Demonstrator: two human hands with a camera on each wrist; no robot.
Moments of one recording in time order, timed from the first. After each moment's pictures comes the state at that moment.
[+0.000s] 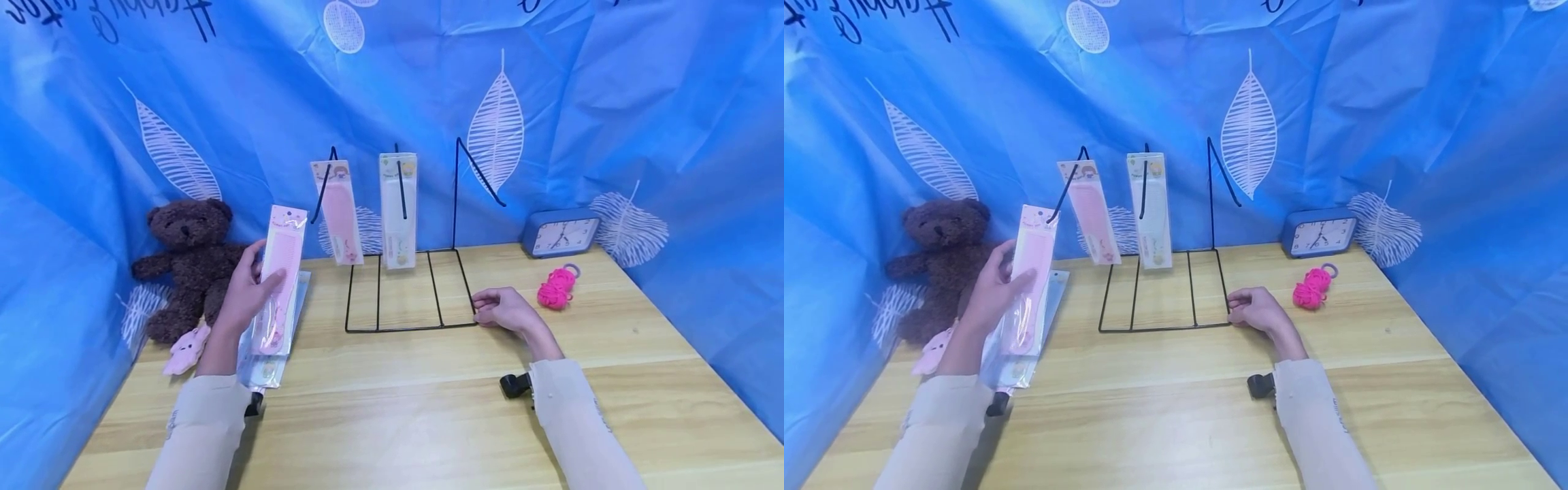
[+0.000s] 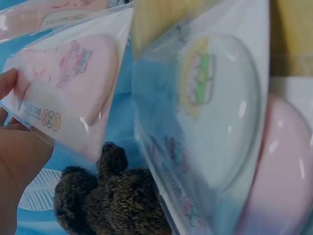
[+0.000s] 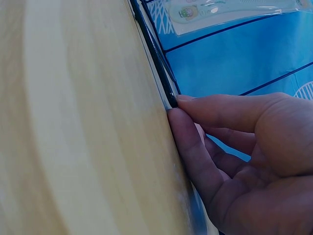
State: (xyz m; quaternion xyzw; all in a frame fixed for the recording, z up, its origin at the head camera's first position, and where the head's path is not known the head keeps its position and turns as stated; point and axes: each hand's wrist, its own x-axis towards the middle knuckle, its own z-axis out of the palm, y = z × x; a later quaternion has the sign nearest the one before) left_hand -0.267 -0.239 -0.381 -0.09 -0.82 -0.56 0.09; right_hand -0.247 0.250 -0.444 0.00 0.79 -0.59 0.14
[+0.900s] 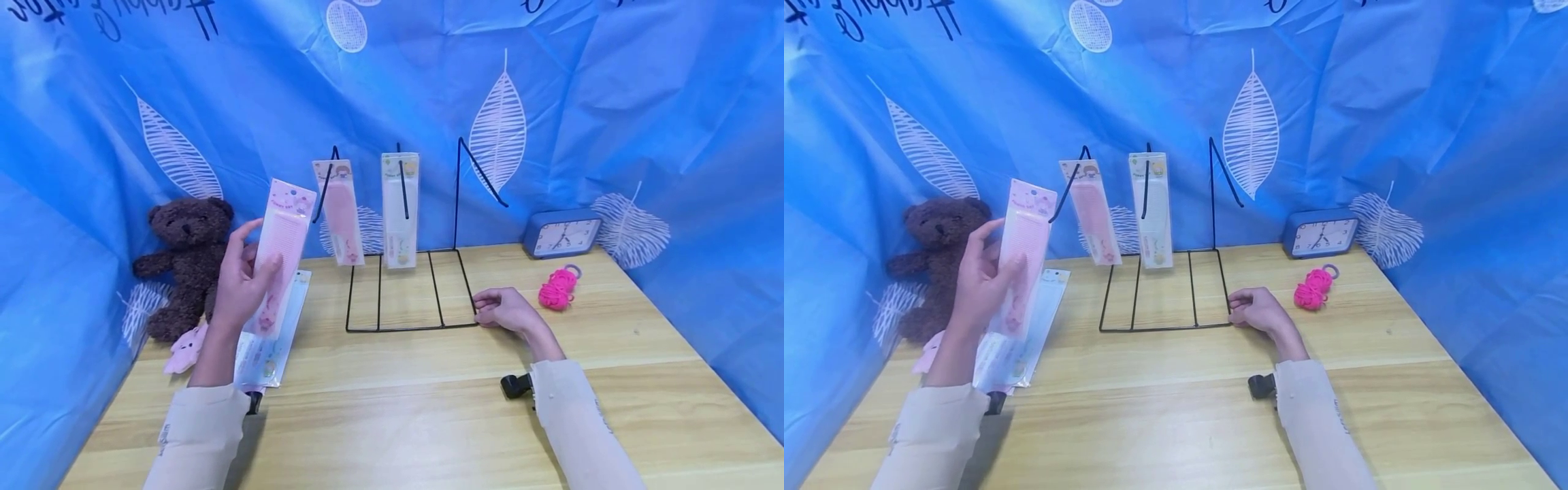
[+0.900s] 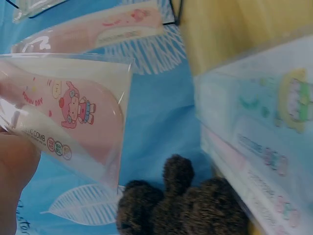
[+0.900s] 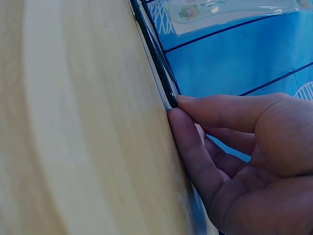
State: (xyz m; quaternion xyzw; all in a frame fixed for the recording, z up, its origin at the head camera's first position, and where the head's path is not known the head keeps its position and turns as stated) left_hand -0.238 -0.216 -0.341 -0.21 -0.77 -0.55 0.25; right_hand -0.247 0.250 -0.443 -0.01 0.80 -0.59 0.14
